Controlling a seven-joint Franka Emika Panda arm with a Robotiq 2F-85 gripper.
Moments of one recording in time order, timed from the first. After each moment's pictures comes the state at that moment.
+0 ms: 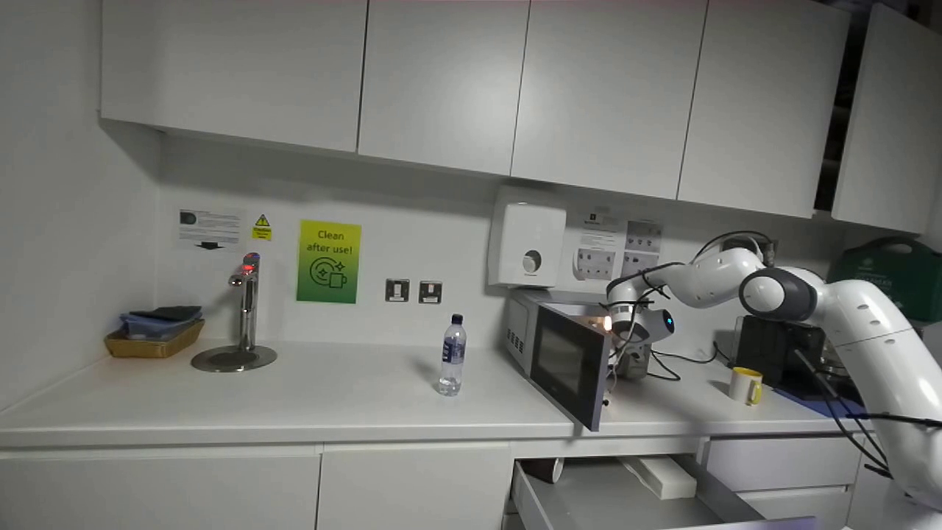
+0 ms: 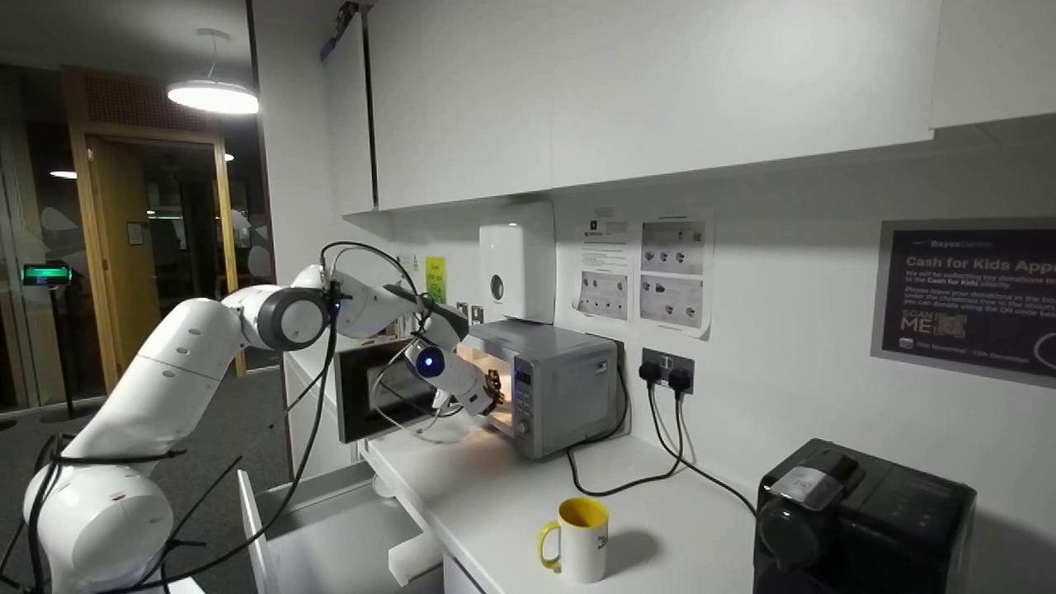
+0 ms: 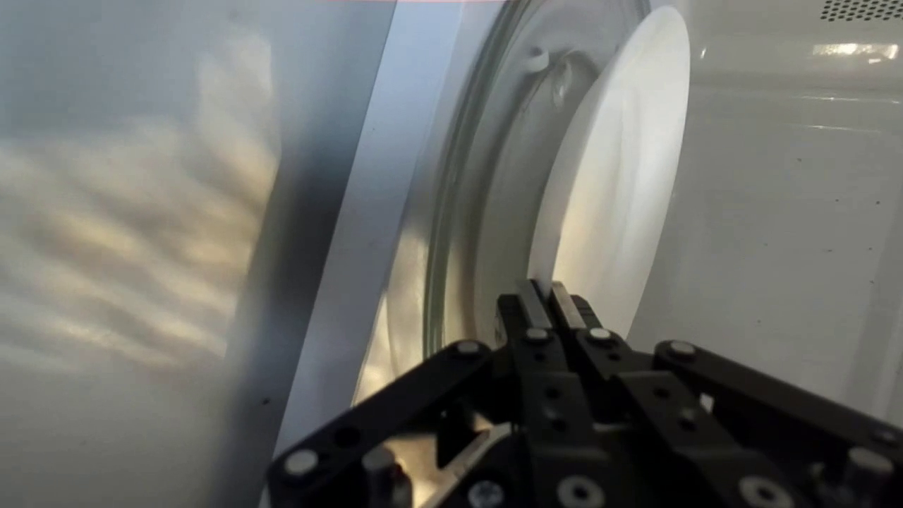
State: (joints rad) arm 0.06 0.60 -0.03 -1.58 1.97 3.08 -0.47
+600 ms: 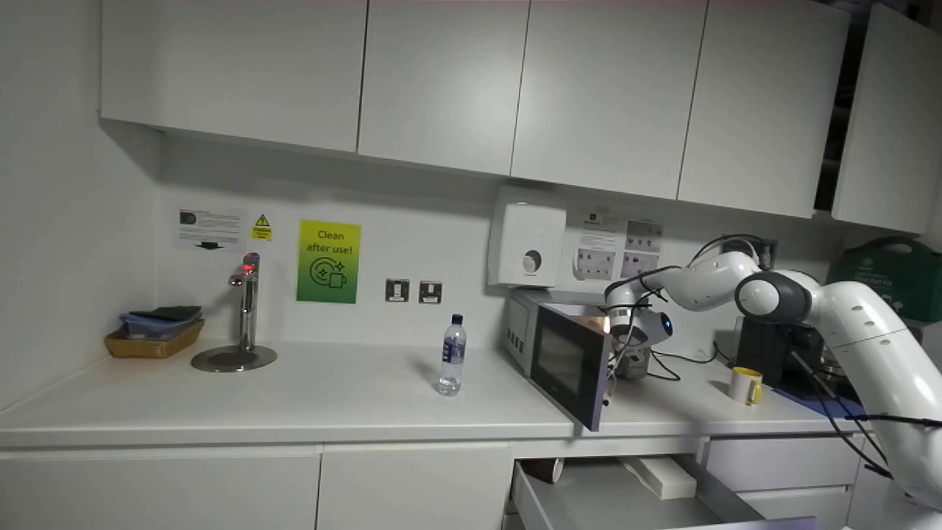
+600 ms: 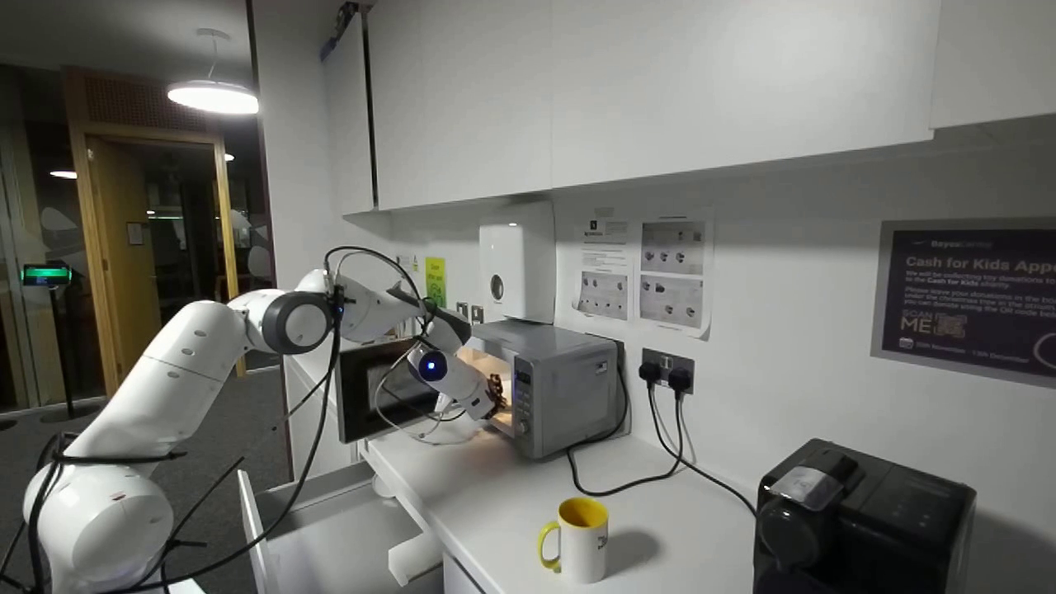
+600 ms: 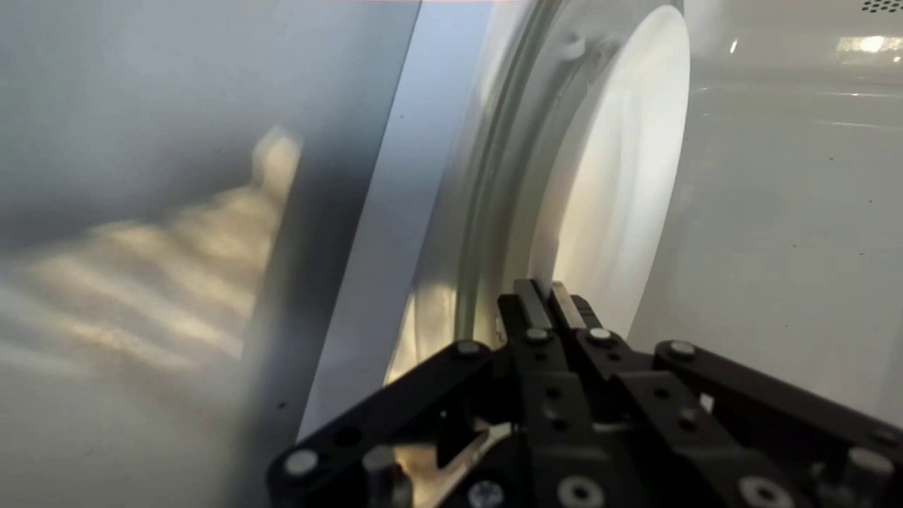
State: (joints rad) arm 0.06 0.63 -0.03 -1.56 1.96 3.08 -0.47
